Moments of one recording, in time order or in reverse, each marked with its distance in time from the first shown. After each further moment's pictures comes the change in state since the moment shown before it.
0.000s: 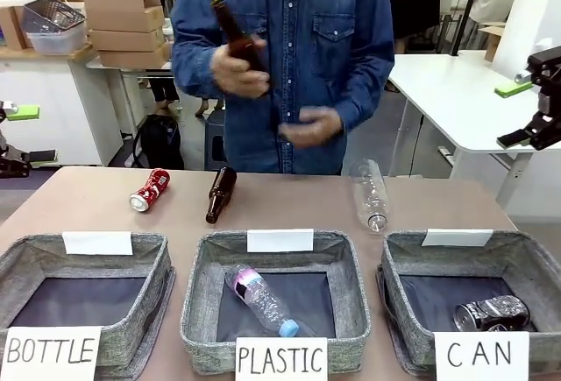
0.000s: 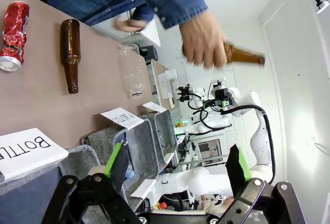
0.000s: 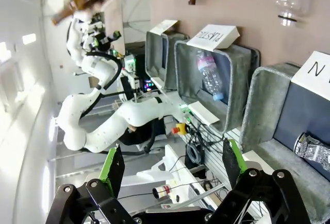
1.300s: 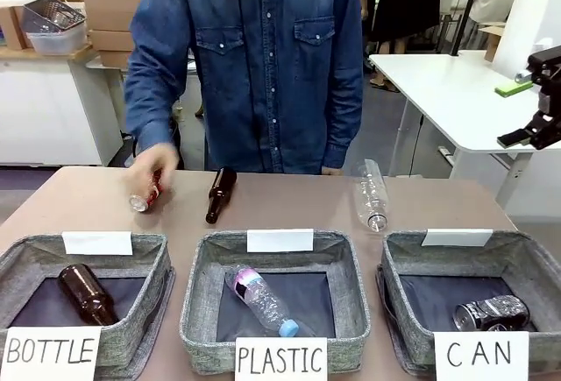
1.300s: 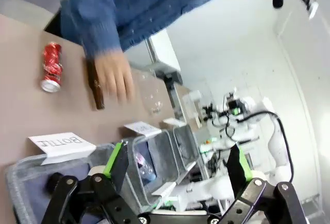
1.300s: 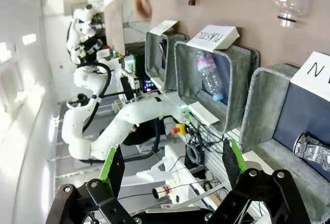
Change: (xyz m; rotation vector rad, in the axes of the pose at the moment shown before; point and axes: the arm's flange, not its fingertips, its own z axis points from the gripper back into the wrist) left arm -0.007 -0.067 0.093 0.125 -0.102 -0.156; right arm 0.001 0.000 0.001 -0.001 -0.002 0.001
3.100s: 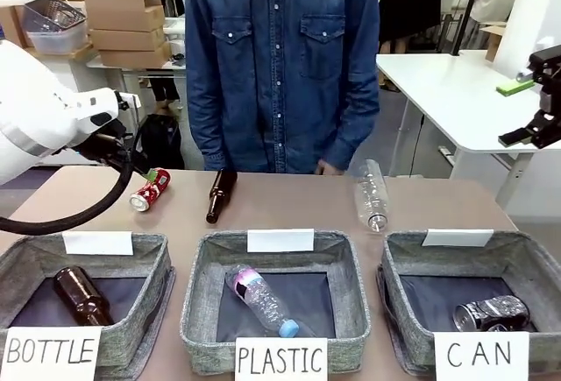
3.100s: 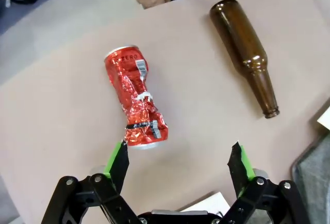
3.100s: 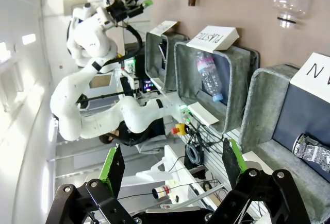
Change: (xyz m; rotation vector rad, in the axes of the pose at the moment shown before) left arm 0.026 0.093 -0.305 0.757 0.532 -0.606; right arm 0.001 0.001 0.001 -0.002 -0.001 0.002
